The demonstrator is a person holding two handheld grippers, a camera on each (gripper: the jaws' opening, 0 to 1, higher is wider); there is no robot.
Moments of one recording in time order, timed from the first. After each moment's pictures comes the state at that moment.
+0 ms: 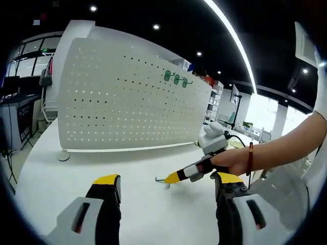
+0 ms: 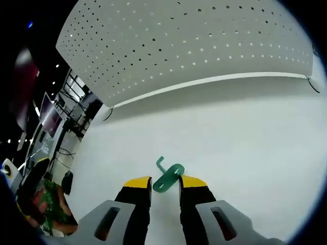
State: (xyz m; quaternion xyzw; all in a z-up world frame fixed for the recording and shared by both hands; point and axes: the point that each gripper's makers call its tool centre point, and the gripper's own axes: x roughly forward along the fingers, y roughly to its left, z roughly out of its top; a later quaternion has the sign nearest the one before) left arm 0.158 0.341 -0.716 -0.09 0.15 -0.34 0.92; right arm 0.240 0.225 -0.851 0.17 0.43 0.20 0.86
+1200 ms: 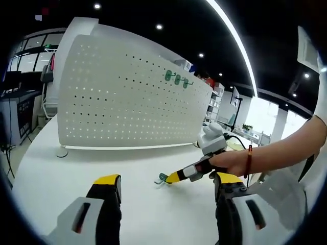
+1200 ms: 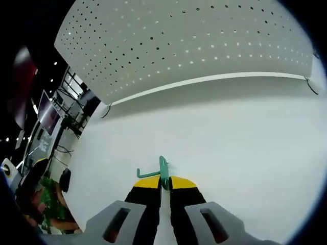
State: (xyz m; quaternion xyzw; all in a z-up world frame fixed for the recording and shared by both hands) left arm 0.155 0.337 -0.717 -0.10 0.16 -0.34 0.92; right arm 0.236 0.217 -0.850 0.15 0.43 0.19 0.87
